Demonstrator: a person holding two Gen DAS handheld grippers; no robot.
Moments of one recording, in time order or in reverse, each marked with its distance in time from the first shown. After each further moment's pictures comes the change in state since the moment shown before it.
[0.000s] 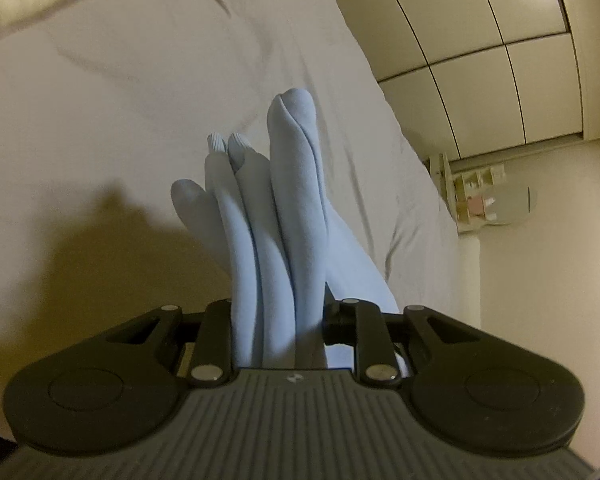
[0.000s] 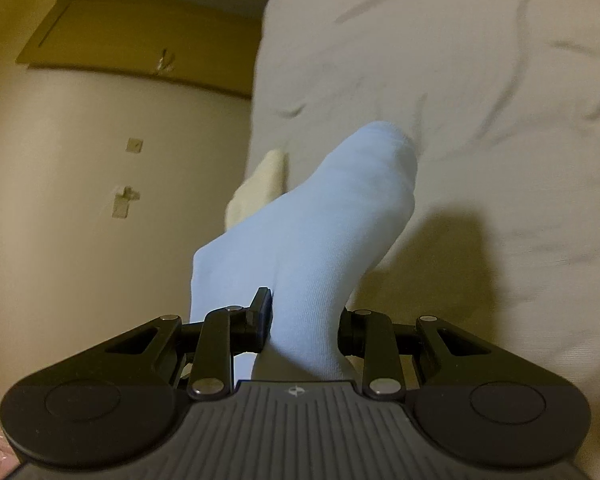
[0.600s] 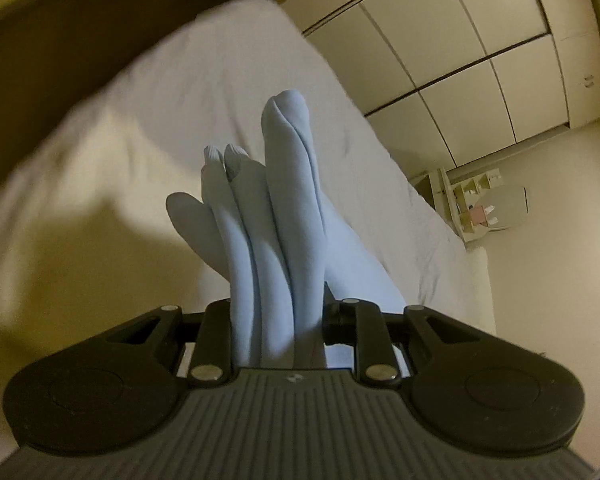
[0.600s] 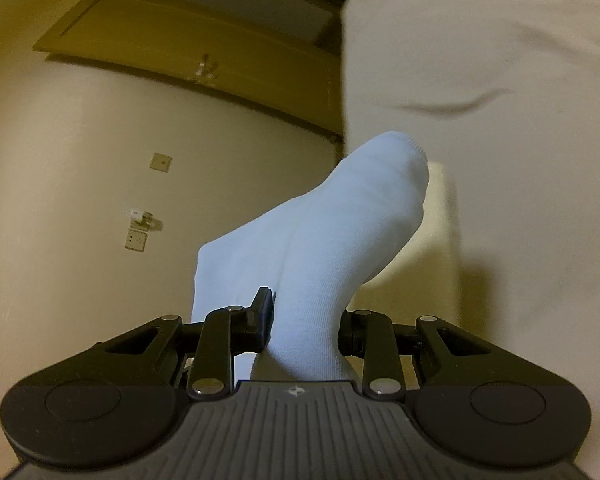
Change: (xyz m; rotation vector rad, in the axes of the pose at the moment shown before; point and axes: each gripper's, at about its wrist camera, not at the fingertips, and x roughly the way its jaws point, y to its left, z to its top) left arm -0.123 0.089 0.383 0.205 0.010 0.002; right arm 0.336 0.215 0.037 -0.078 -0.175 0.044
